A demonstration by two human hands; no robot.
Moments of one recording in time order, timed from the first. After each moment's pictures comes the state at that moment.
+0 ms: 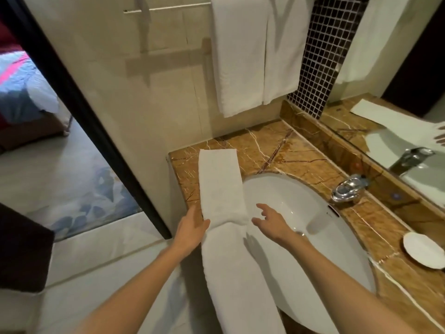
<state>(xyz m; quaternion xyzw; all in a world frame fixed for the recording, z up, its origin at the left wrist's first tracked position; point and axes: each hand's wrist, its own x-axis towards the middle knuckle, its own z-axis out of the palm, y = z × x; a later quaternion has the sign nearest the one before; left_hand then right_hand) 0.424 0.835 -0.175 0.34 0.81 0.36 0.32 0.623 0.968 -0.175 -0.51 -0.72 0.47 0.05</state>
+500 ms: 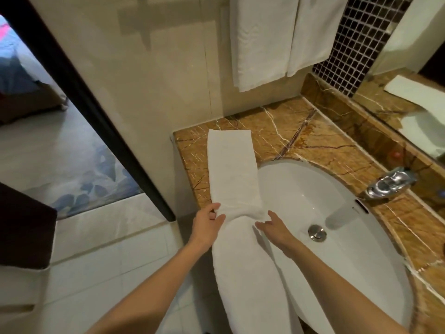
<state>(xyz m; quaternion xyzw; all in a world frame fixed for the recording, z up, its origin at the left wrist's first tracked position) 0.413 0.861 -0.239 0.24 0.78 0.43 0.39 0.590 0.967 -0.263 -0.55 -0.58 0.60 0.03</state>
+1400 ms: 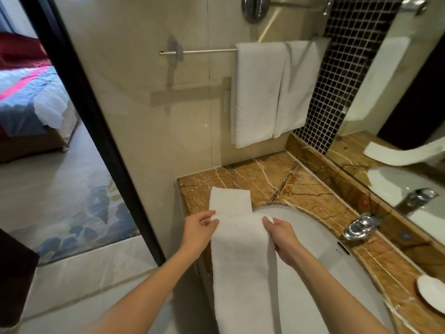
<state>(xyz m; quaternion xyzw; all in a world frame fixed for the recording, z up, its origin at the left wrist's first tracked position) 0.385 0.866 -0.111 0.30 0.73 0.53 0.32 0.571 0.981 -0.123 -0.53 -0.50 0.64 0.24</state>
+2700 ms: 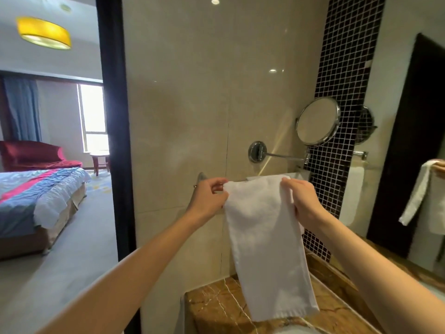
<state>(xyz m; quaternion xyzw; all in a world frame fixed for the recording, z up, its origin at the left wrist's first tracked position) 0.278 0.920 0.211 0.52 0.58 0.61 0.13 0.480 0.993 0.241 -0.37 -0.61 0.50 0.49</state>
